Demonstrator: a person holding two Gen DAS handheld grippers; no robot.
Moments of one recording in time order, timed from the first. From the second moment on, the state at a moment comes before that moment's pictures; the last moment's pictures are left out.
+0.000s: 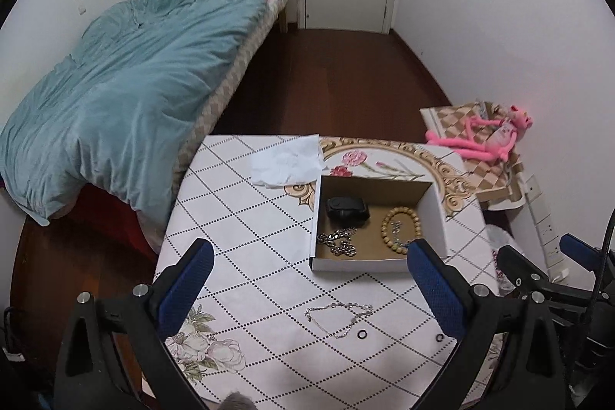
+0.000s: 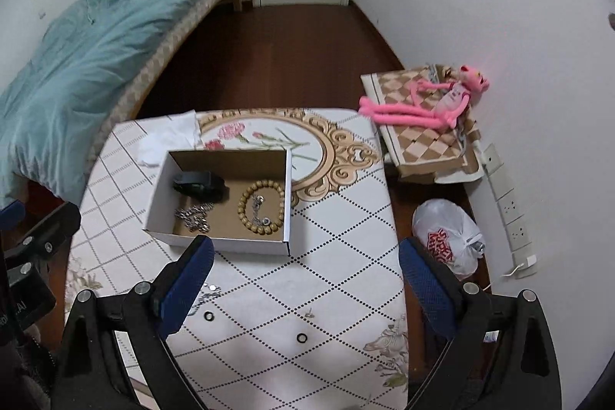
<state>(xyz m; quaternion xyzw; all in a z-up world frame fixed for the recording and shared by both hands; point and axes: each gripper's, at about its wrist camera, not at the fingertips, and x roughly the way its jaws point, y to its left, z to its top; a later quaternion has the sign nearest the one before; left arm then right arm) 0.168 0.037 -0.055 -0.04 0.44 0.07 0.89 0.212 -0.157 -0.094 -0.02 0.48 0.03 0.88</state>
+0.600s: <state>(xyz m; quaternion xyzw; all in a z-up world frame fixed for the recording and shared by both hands) 0.116 0.051 -0.152 -0.02 0.51 0.13 0.85 0.155 -0.190 -0.183 0.05 0.55 0.05 0.83</state>
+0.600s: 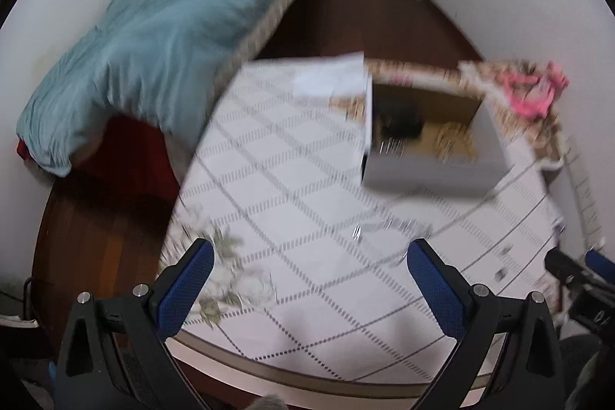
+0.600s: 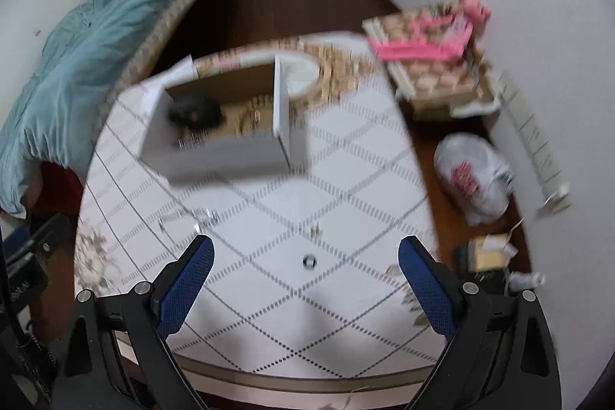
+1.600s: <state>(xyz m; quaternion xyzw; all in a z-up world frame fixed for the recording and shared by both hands) 0.137 -0.017 -0.241 -0.02 0.55 0.04 0.83 0.143 -0.208 -0.281 0.04 0.52 0.01 0.85</state>
